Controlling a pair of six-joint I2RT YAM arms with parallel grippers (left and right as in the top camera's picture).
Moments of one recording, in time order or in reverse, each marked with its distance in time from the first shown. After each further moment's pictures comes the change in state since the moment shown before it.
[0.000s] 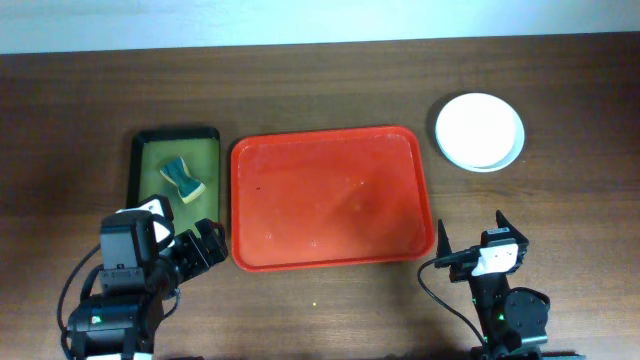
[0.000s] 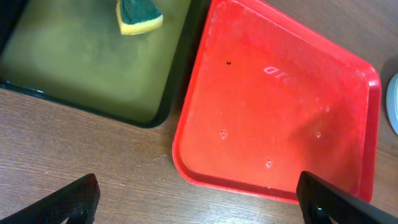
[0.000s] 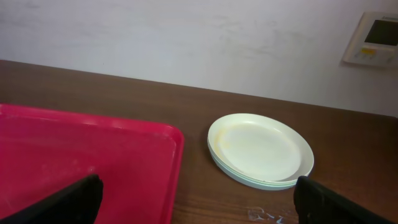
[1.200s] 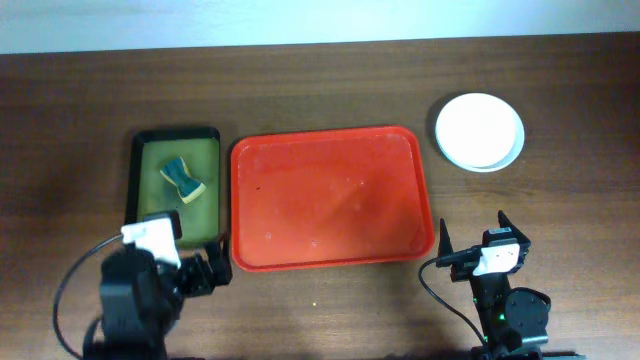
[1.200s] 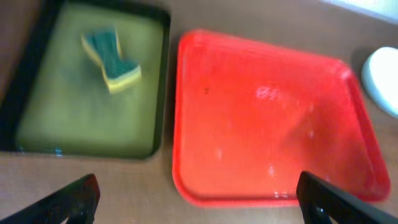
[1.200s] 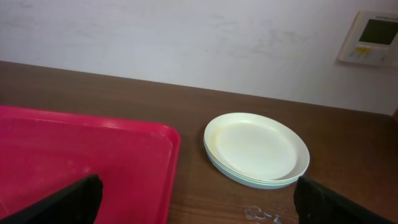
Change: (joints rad) left arm -0.084 -0.272 -0.106 0.112 -0.063 0.174; right arm -0.013 0.000 0.000 0.000 0.004 0.000
